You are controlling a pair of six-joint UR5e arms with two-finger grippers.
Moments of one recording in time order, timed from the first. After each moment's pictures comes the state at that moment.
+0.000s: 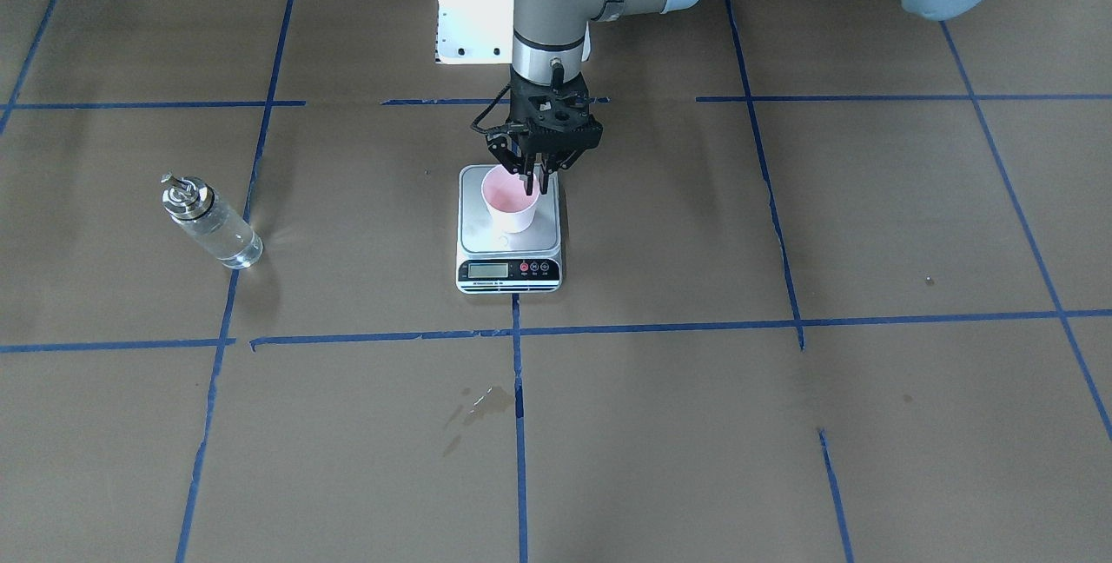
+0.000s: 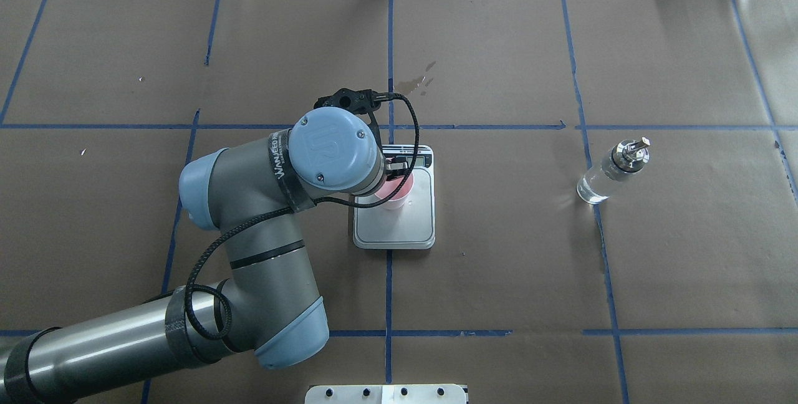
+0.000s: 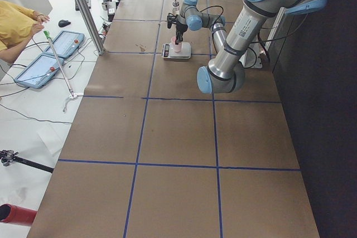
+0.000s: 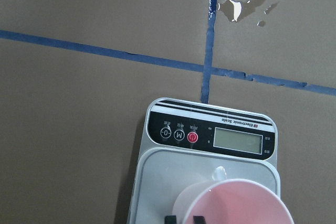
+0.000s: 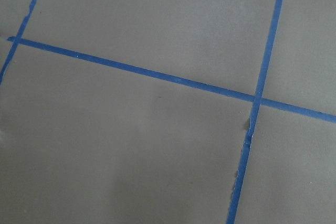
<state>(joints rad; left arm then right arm) -0.45 -2.36 -1.70 -1.56 -1.64 -1.43 1.48 -1.80 1.79 -1.13 2.40 0.12</state>
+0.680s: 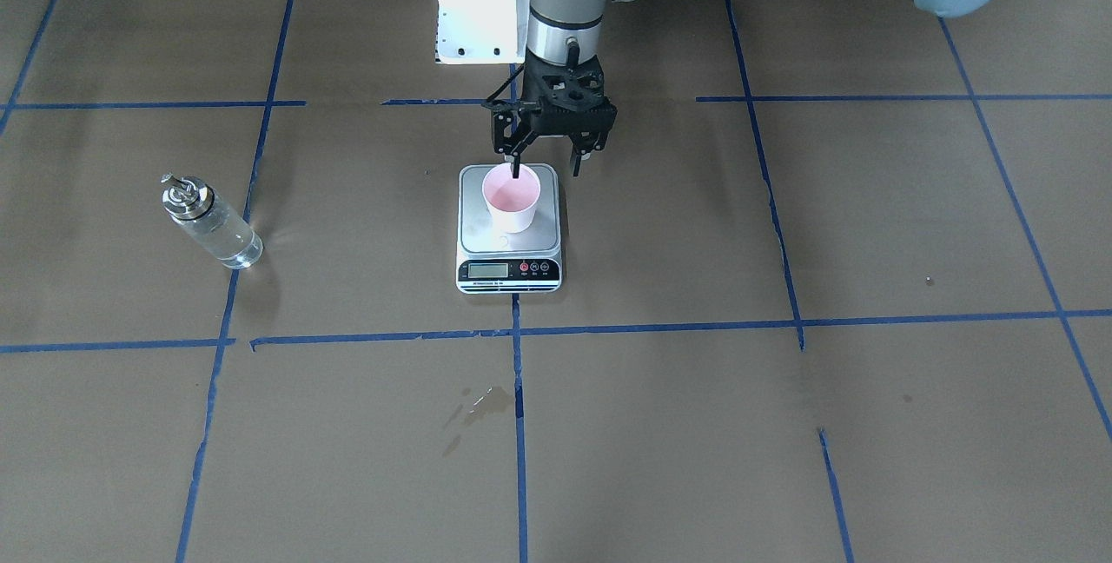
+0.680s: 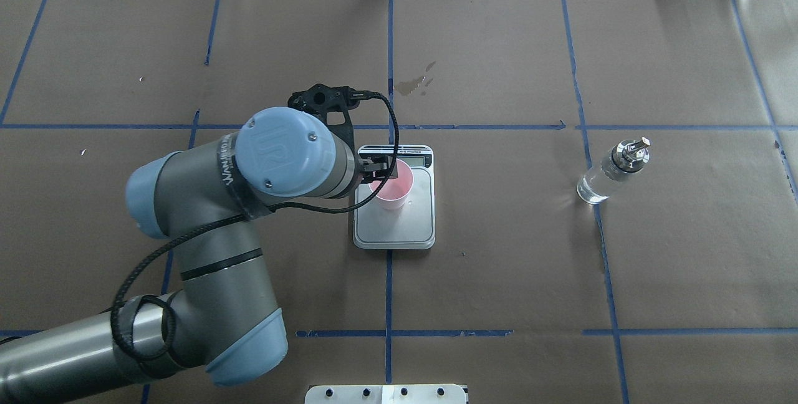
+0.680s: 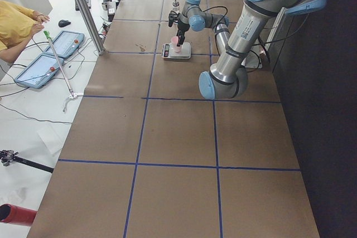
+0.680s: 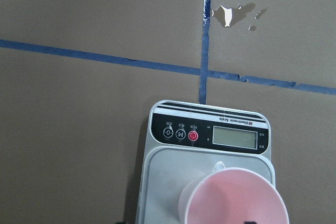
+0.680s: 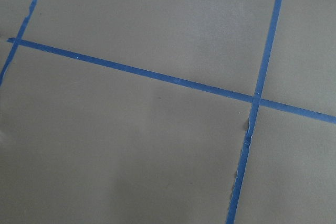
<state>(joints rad) -0.48 -2.25 -1.87 -1.54 -1.64 -1.33 1.48 -1.80 1.81 -1.13 2.40 0.14</state>
